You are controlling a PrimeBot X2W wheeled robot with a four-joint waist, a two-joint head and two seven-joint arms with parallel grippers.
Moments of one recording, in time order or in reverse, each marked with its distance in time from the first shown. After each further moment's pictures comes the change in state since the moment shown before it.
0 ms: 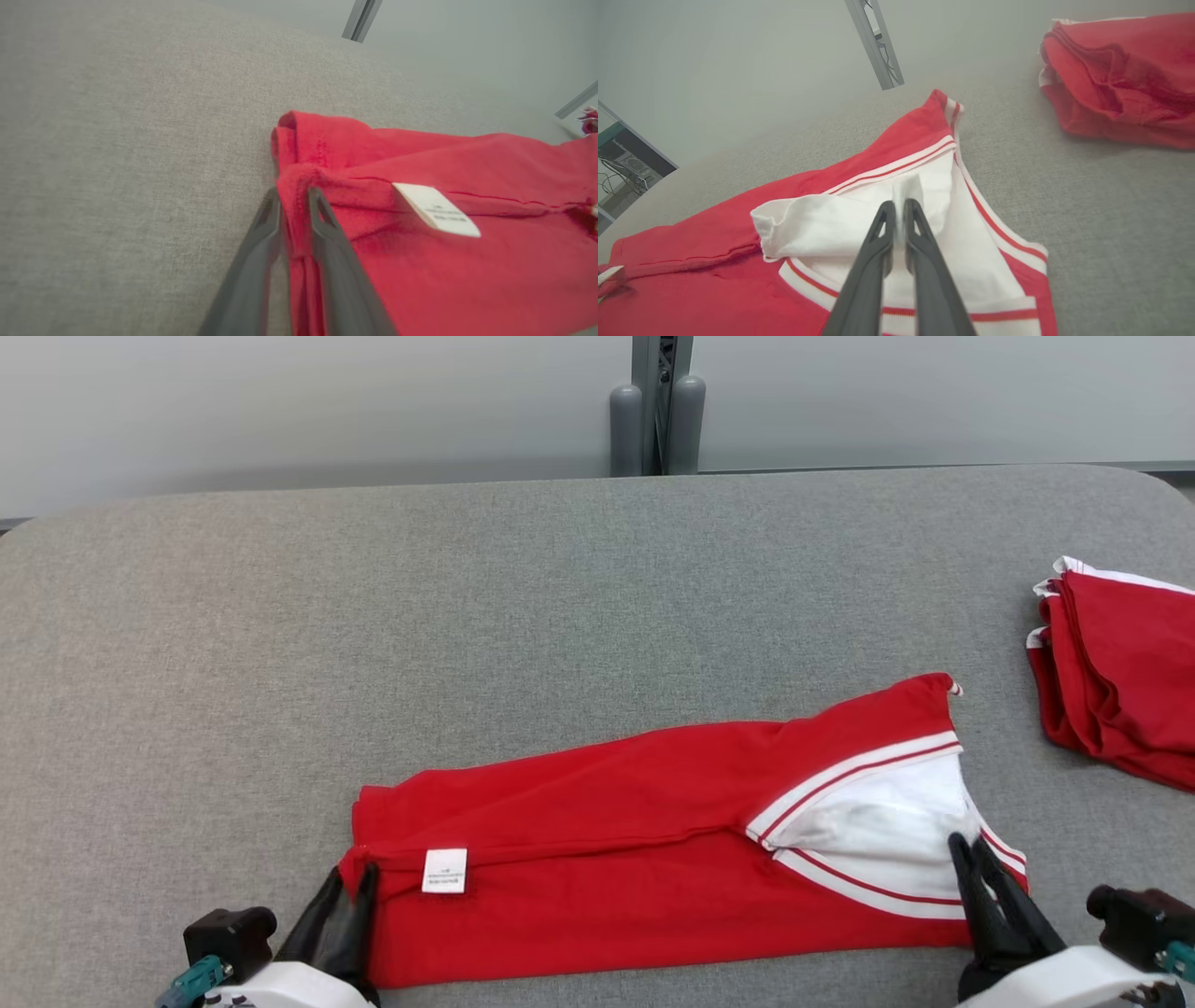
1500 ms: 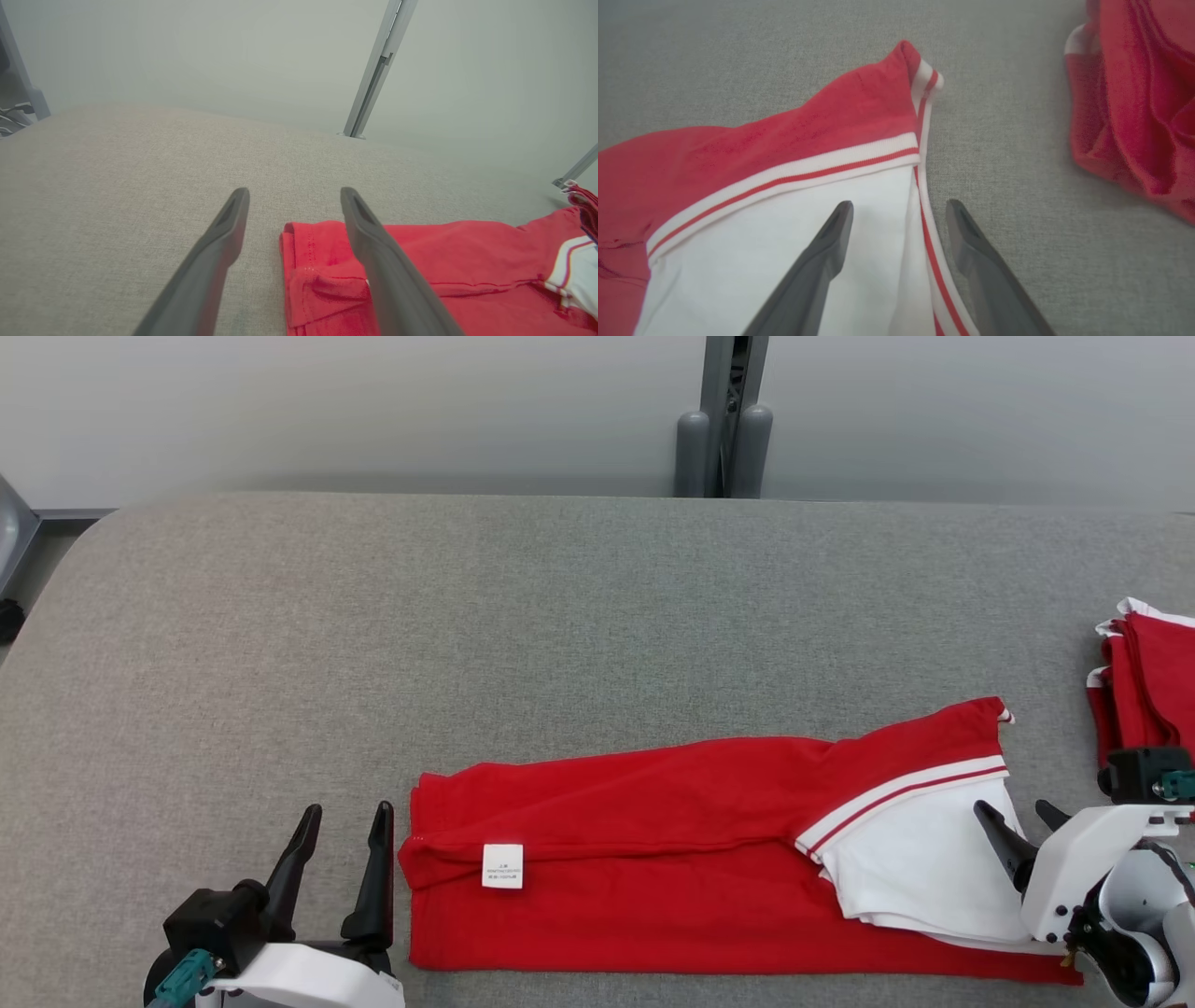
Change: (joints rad) left arm 0.098 0.013 0.046 -0.376 0.087 0.157 0.030; right arm -0.244 -0.098 -0.082 0.195 -0.087 0.000 0.515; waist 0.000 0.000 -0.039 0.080
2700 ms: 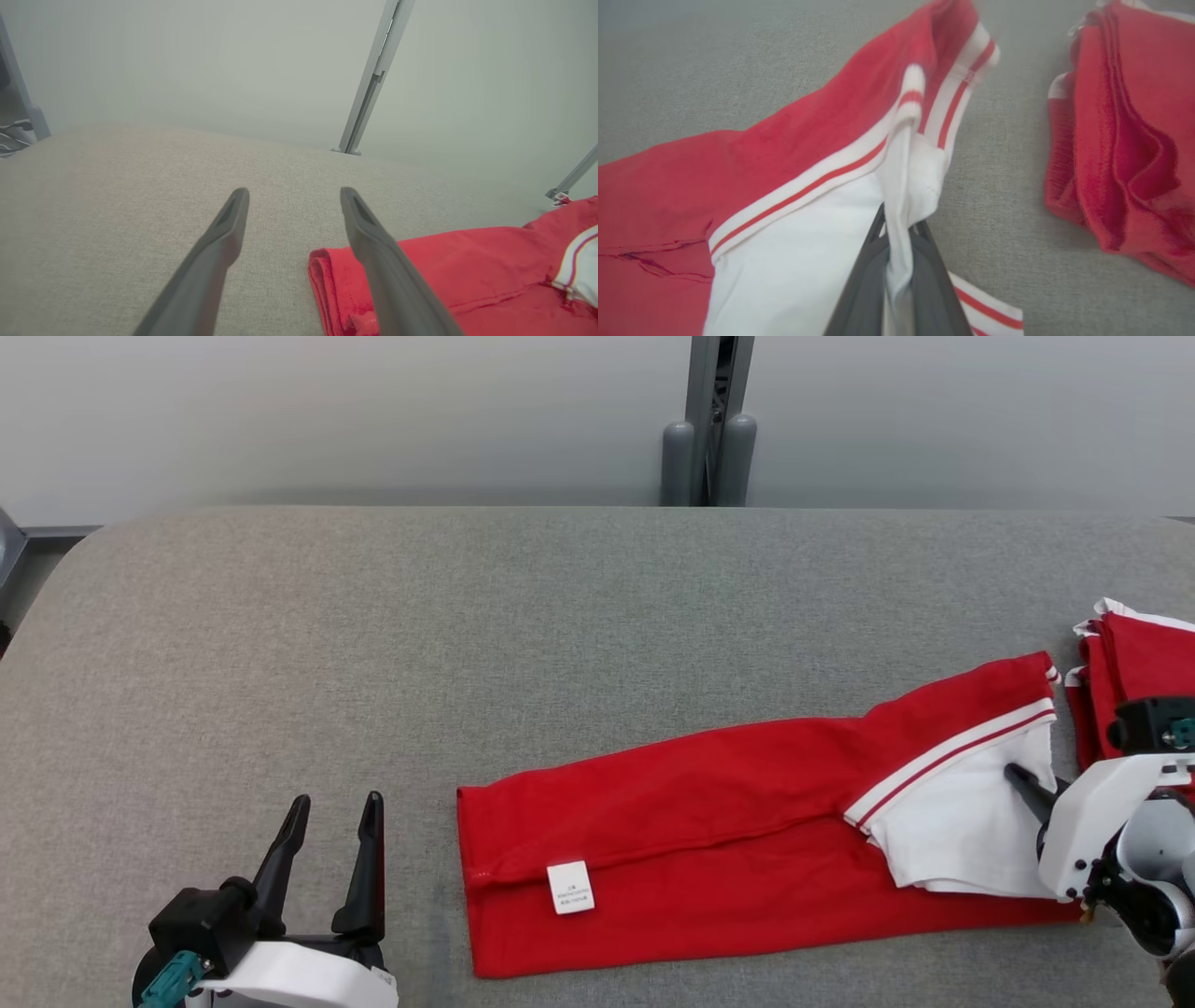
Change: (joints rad) left arm 0.001 0.009 0.007 -0.033 -0.002 0.016 -0.017; right arm -0.169 -0.122 0.232 0.154 0.193 0.000 -0.007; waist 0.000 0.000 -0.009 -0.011
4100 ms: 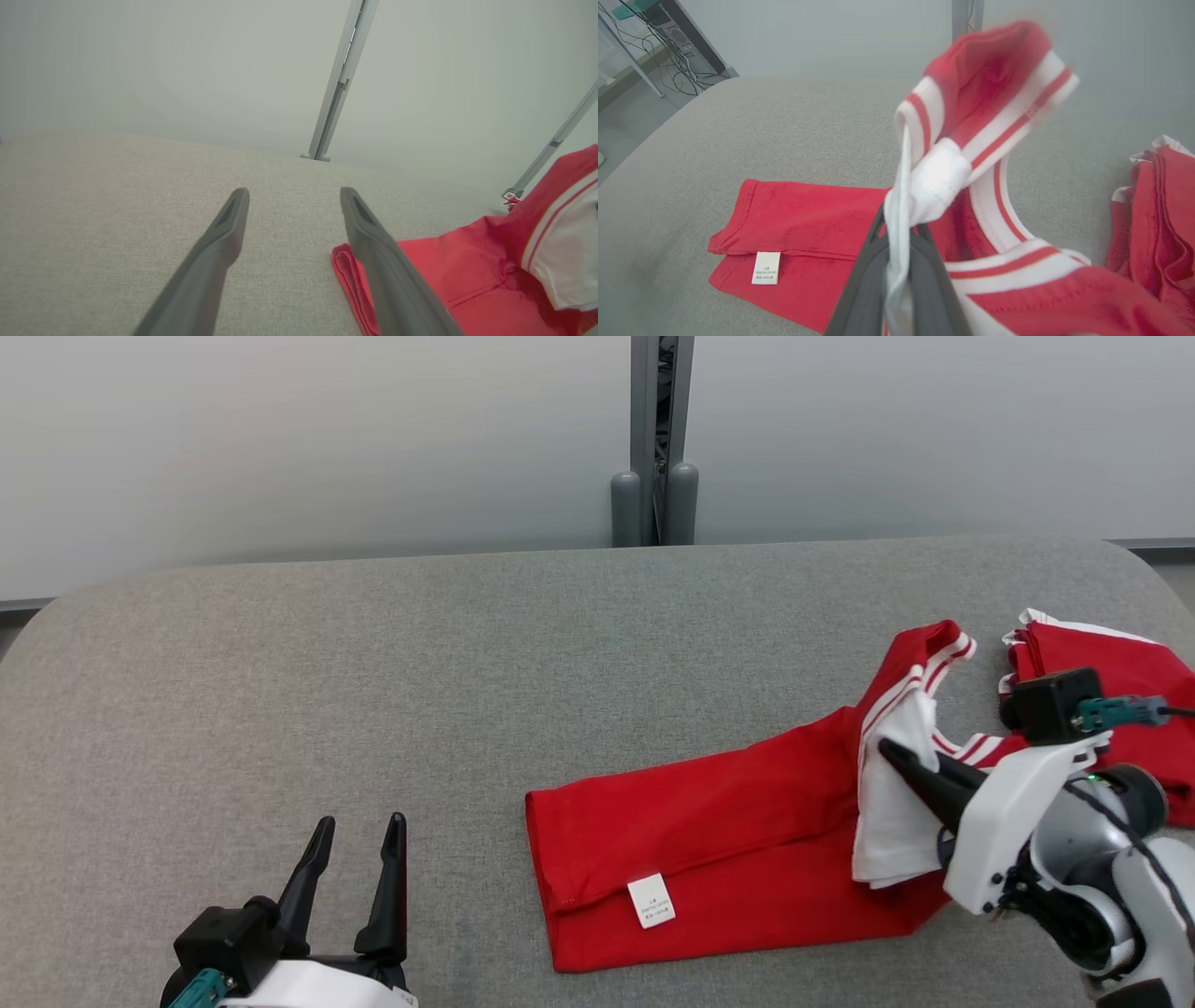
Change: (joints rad) left arm 0.027 -0.021 -0.023 0.000 -0.012 0.005 -0.003; right arm 0.100 0.007 0.004 -0.455 0.012 0.000 0.133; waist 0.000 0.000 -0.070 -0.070
